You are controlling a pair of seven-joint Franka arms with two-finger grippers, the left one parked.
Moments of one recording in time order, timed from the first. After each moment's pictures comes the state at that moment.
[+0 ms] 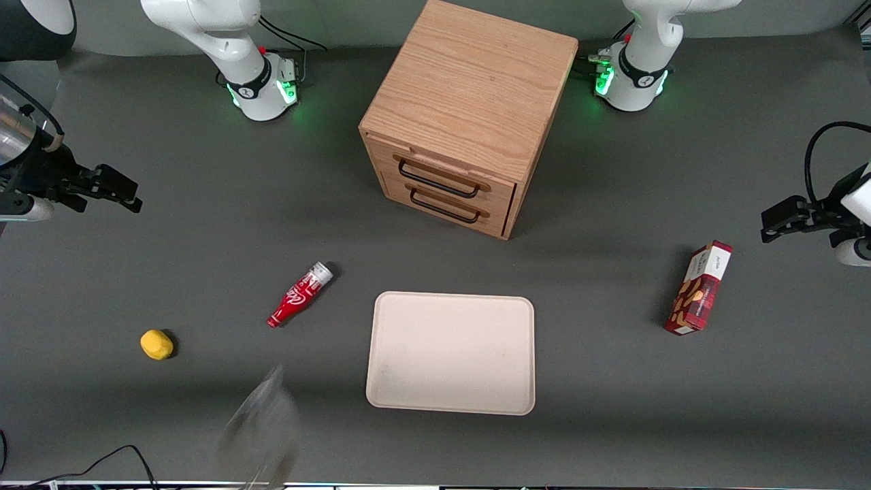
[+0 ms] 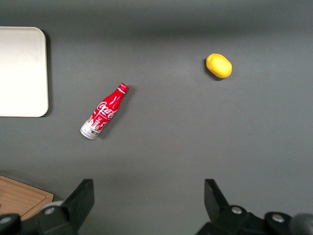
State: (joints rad) arm -0.06 -0.08 0.07 -1.73 0.00 1.70 0.07
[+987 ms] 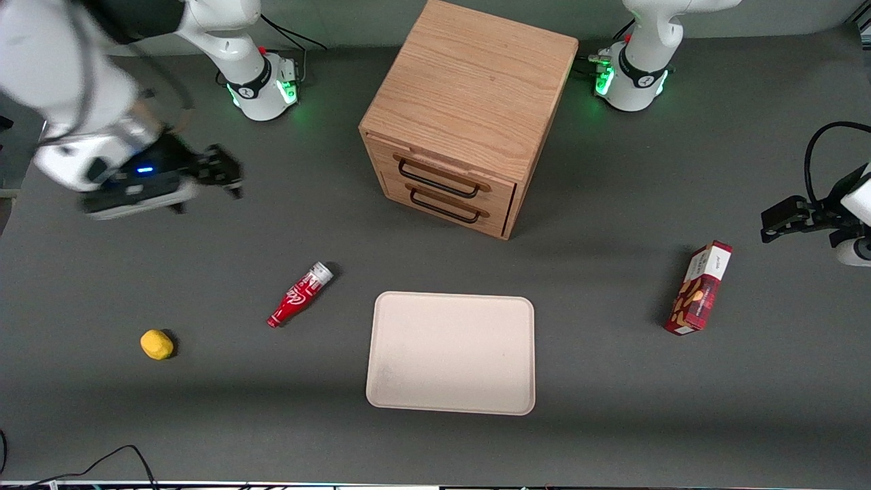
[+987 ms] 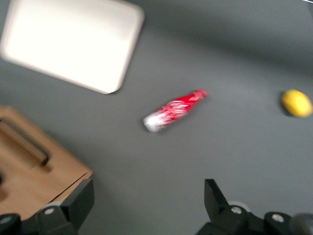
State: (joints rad) arm -0.01 0.01 0.42 -1.65 0.01 1.71 0.07
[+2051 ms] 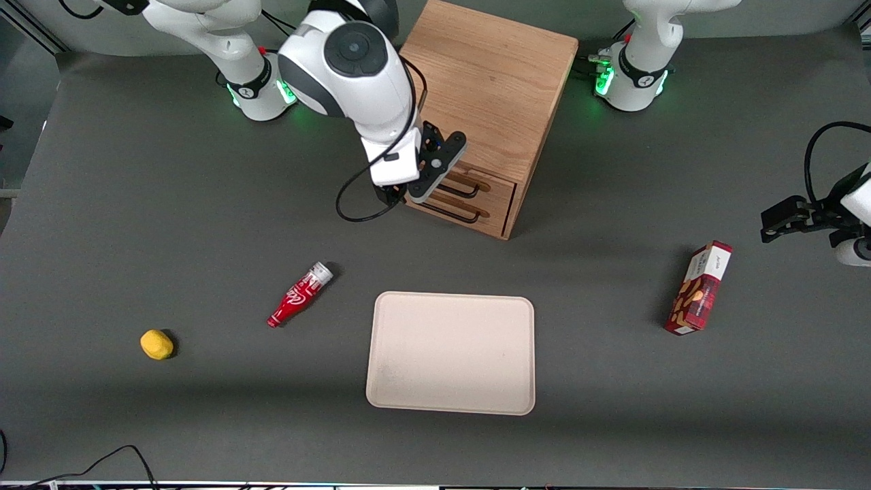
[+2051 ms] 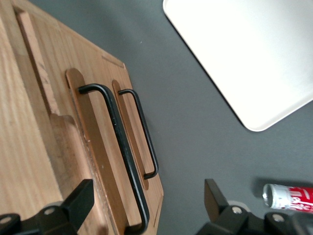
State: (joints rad) arm 0.10 0.47 0.85 -1.50 -0.23 1.83 0.07
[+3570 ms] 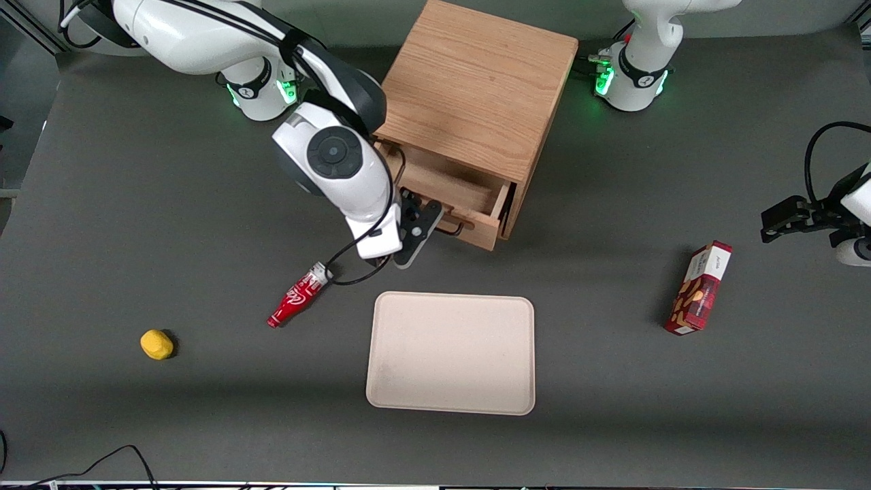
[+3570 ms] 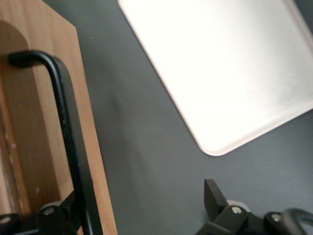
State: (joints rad) arm 0.09 0.58 0.68 -1.47 -0.29 1.97 -0.18
